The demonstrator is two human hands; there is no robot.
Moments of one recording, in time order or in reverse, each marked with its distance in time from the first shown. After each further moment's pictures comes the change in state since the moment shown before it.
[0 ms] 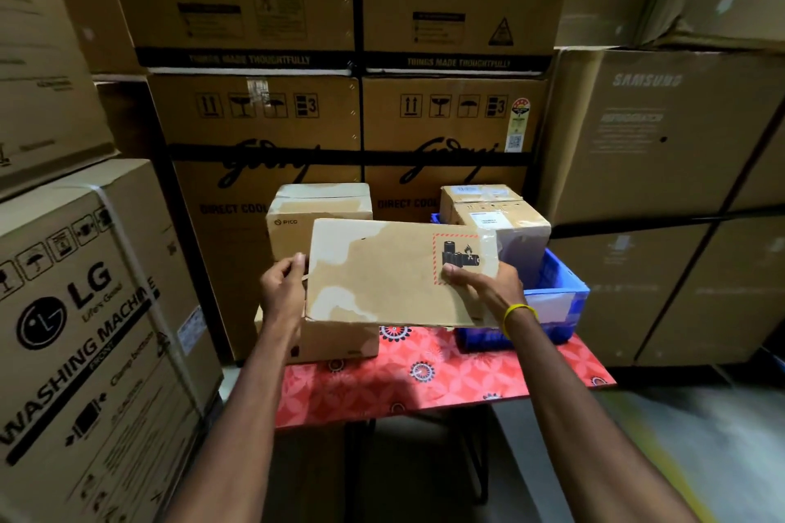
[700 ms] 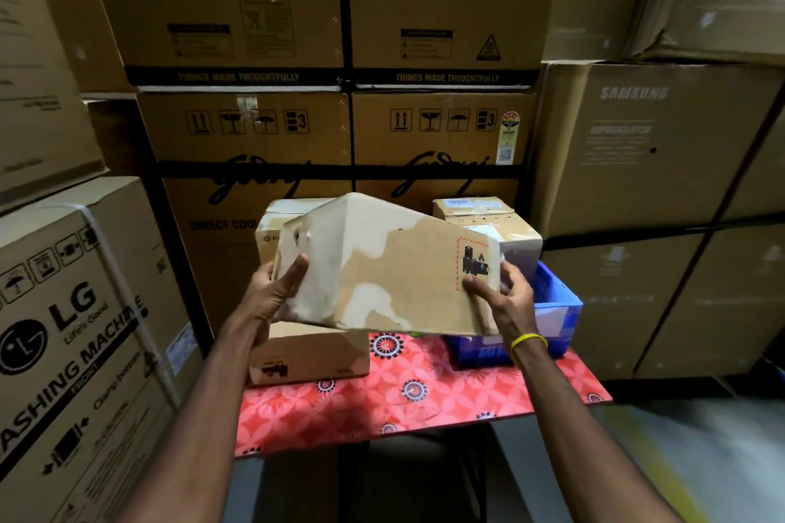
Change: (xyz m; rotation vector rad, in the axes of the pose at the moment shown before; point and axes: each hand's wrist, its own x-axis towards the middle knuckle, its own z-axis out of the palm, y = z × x) left_hand 0.039 0.015 -0.010 0.021 -0.410 -0.137; right_hand 0.006 0.013 -0.030 0.247 0.079 -0.141
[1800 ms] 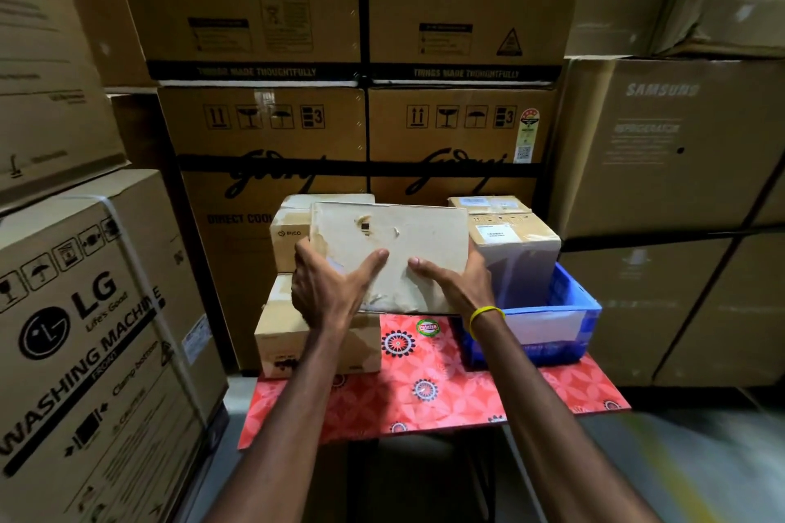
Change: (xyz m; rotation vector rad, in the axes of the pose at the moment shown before) left_hand -0.039 0.025 0.103 0.493 0.660 0.269; right_hand -0.003 -0.034 0.086 -0.202 -0.129 -0.123
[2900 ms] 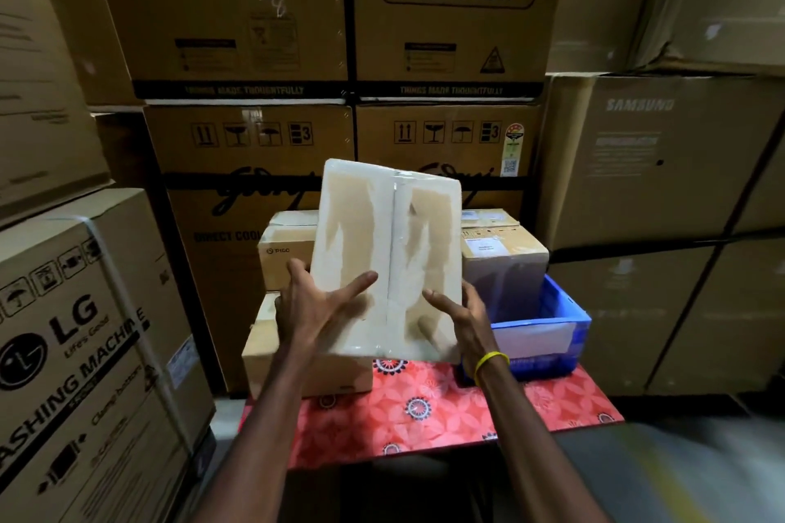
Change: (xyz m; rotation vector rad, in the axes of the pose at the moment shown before) left_hand 0.016 -0.005 -0.016 0.037 -0.304 -0.003; right_hand -0.021 0.030 -0.014 0.224 -0.014 0.266
